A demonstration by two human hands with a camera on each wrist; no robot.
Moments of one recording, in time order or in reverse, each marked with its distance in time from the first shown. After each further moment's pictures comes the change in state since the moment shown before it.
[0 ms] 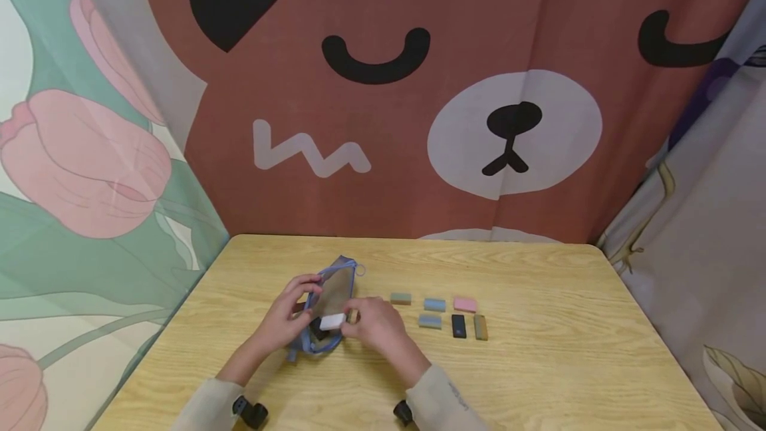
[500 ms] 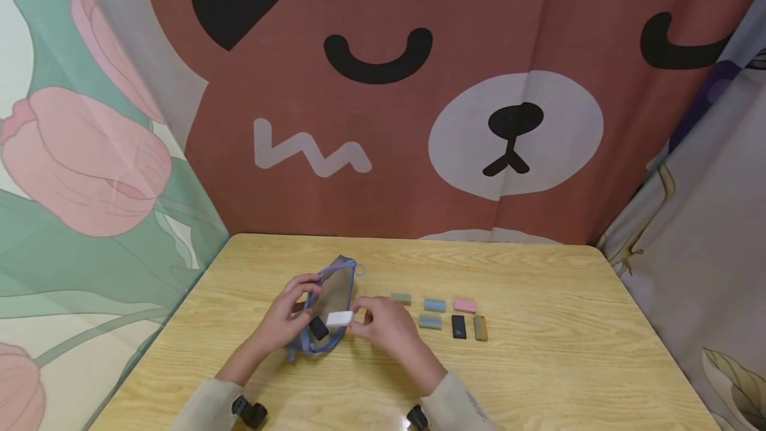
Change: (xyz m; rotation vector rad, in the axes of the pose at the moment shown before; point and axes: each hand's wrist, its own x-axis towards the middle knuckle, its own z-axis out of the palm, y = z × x) left_hand -0.001 -0.002 0.000 -0.005 0.015 0.002; right_hand -0.016 0.007 -0.015 0.031 0.080 -0.068
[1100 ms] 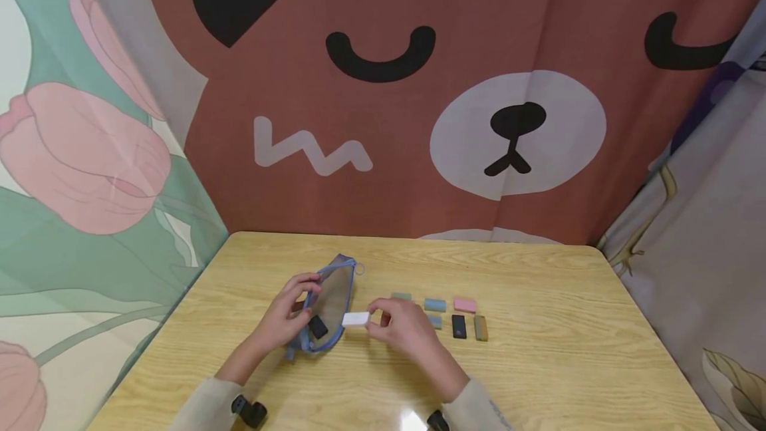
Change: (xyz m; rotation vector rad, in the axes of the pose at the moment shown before) left_hand 0.000 -0.005 -0.001 -0.015 -0.010 0.025; right_hand -0.017 0.015 -0.018 -0.005 0.006 0.017
